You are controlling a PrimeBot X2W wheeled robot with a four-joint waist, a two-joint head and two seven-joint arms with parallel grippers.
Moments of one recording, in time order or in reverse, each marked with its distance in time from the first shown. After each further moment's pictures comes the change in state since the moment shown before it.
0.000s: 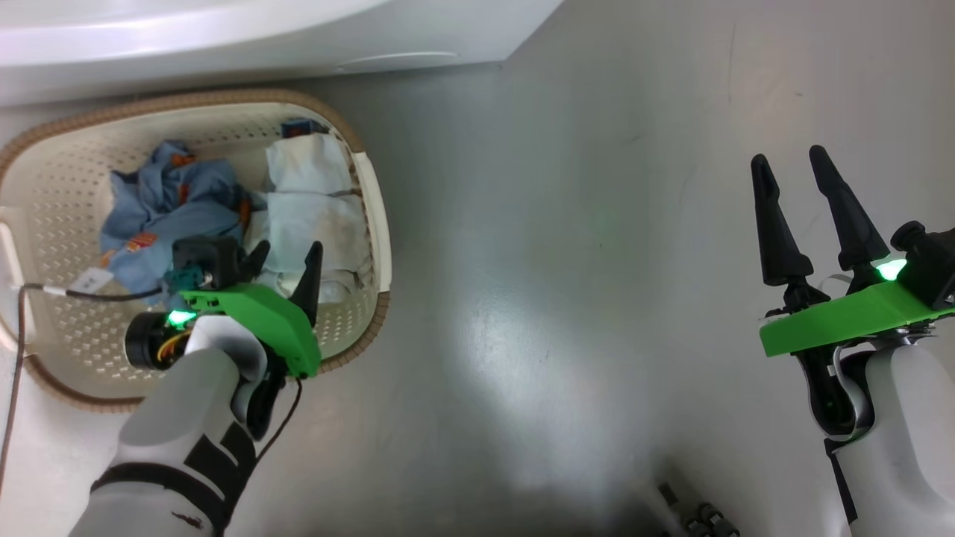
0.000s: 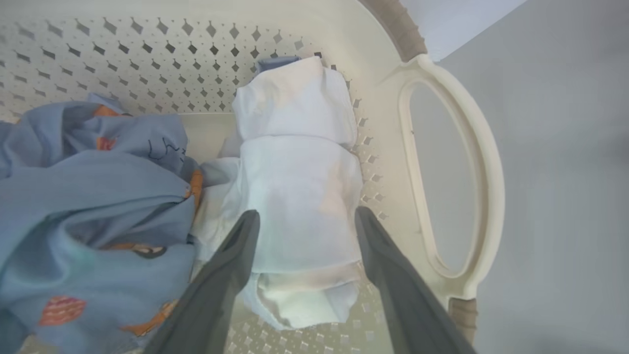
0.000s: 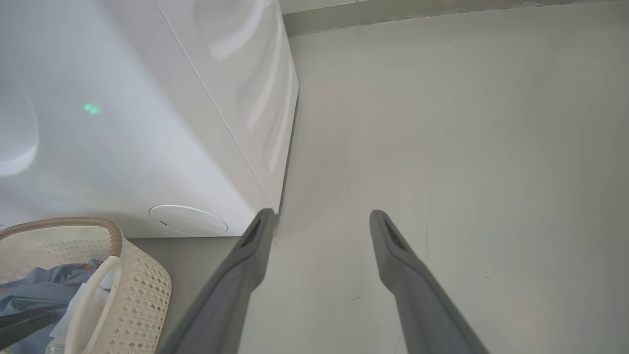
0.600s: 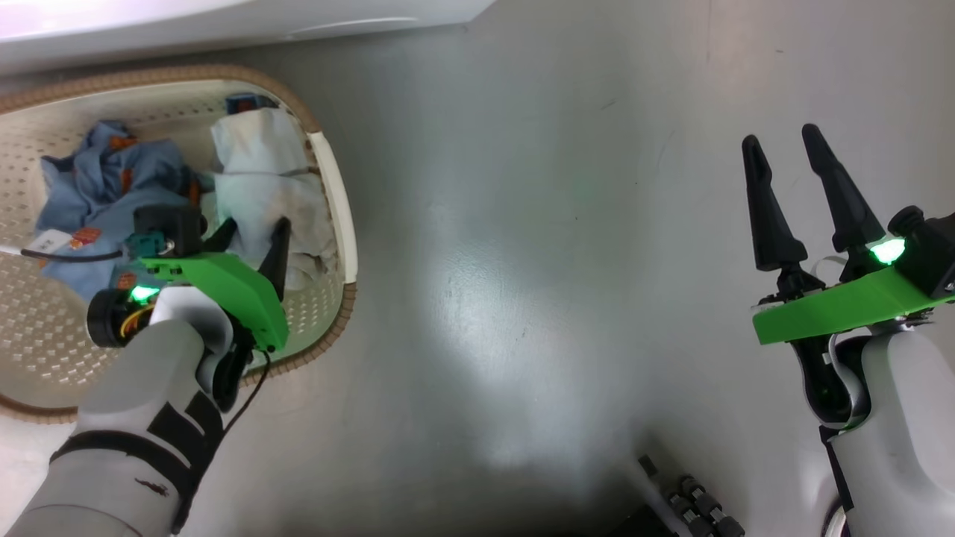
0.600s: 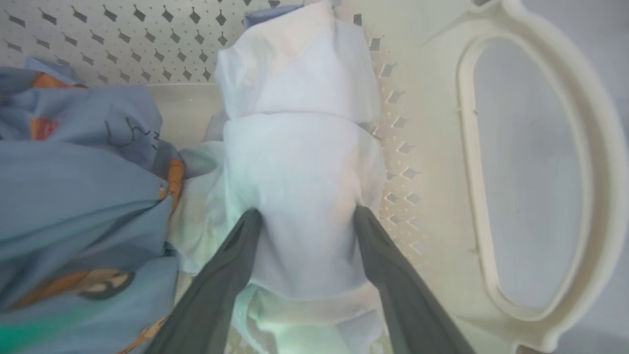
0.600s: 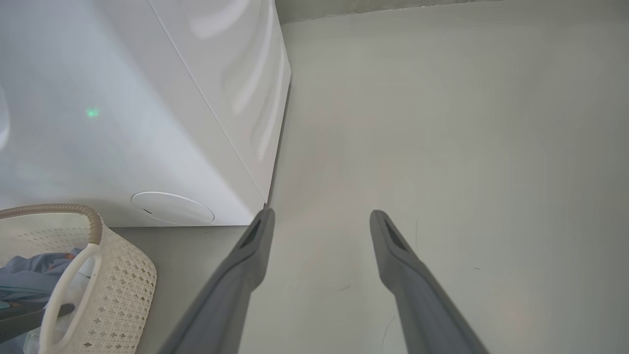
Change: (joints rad) left arm -0.105 0.057 -0.183 0.066 -0.196 0.000 0.019; right arm -0.023 0.000 0.025 -0.035 0.002 0.000 0.000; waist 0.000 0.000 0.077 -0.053
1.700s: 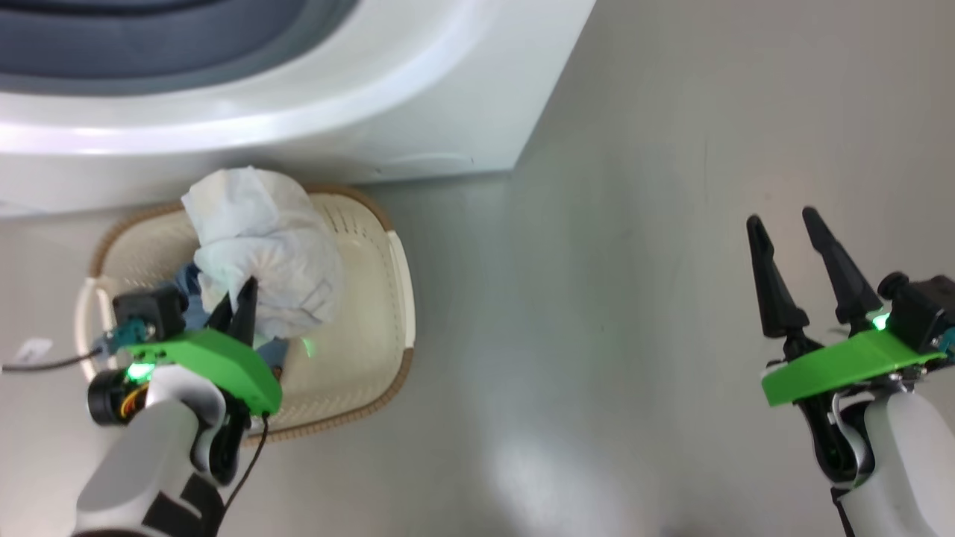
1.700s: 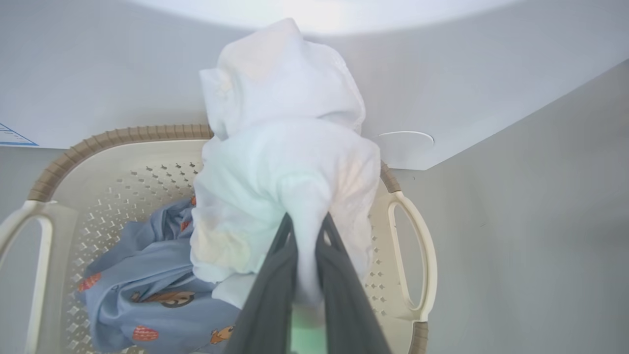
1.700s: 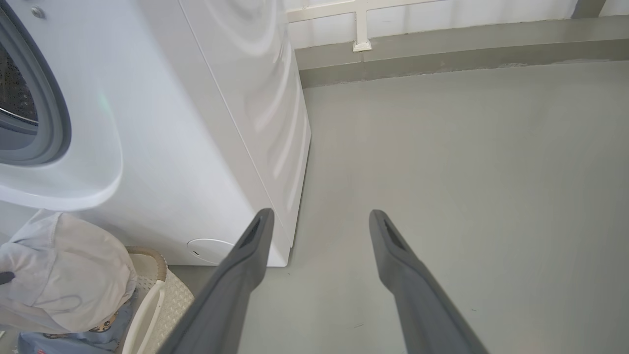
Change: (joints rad) left arm 0.252 0.019 0.320 -0.211 0.176 0.000 -0.012; right arm 0.104 -0.022 -0.013 0.059 0.000 0.000 0.000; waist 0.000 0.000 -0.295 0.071
